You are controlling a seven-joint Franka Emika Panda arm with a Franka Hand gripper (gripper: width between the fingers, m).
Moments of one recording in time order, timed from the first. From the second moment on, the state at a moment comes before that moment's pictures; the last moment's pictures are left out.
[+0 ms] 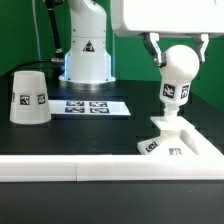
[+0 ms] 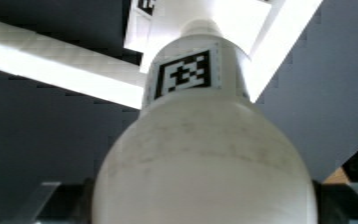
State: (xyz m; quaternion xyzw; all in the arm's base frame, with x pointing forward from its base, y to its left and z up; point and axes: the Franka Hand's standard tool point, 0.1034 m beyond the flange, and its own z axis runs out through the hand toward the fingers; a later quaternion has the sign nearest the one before) arm 0.596 0.099 0.152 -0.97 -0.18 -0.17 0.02
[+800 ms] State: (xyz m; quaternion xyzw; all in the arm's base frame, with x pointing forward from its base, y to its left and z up) arm 0.589 0.099 0.133 -0.97 -0.18 -0.16 0.03
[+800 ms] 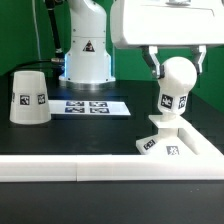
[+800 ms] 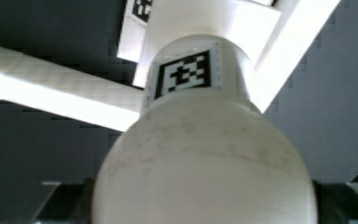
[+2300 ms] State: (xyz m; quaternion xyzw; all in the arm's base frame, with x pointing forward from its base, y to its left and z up) arm 0.574 0.102 0.150 -0.95 -0.18 -0.23 0.02
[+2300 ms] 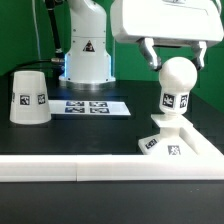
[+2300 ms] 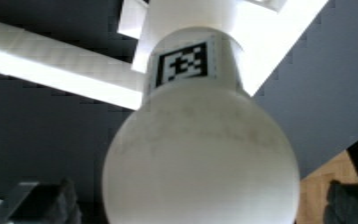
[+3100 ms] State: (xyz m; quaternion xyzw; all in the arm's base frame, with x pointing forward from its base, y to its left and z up) arm 0.566 0.101 0.143 -0.97 -0.19 -0.15 0.02
